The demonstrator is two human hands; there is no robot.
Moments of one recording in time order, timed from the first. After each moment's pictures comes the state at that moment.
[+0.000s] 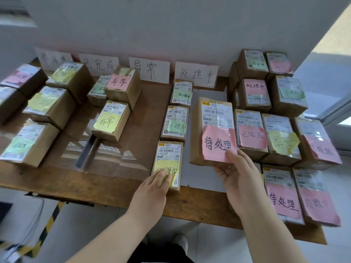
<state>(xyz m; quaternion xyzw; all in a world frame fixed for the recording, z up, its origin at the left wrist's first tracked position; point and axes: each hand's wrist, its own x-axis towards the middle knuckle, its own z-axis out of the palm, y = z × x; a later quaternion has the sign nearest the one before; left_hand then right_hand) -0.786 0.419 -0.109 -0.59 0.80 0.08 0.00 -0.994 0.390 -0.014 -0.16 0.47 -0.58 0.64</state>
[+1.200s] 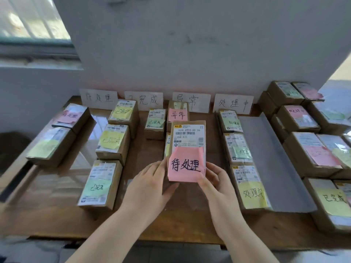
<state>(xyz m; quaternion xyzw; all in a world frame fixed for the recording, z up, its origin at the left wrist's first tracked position) -0.518 0.357 -0.013 -0.59 0.78 0.12 -0.18 -0.681 0.388 -0.002 -0.35 0.60 -0.50 0.51</state>
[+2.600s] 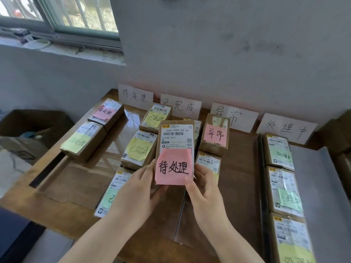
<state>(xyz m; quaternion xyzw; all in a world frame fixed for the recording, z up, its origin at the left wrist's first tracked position) -0.455 0.302 -0.007 -0.69 0.67 0.16 -0.22 -0.619 0.280 -0.008 -0.53 0.53 -0.39 0.53</state>
